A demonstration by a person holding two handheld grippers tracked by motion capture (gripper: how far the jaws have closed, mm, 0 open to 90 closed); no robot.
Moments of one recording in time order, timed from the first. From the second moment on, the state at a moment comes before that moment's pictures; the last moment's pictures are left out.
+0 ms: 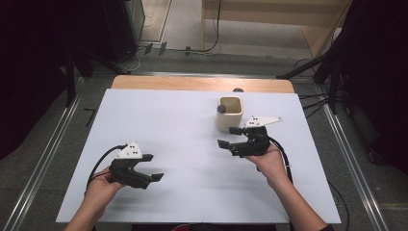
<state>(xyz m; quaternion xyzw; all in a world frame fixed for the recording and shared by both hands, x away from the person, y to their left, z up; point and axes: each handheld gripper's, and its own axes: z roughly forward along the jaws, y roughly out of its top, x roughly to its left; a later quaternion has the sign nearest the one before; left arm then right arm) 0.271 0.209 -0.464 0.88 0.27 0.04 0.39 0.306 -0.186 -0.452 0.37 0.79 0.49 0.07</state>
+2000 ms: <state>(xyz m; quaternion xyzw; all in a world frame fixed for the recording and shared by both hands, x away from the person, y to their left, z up) 0.271 0.209 -0.463 0.88 0.26 0.04 0.39 0.244 -0.237 -0.472 0.35 0.81 0.46 0.06</state>
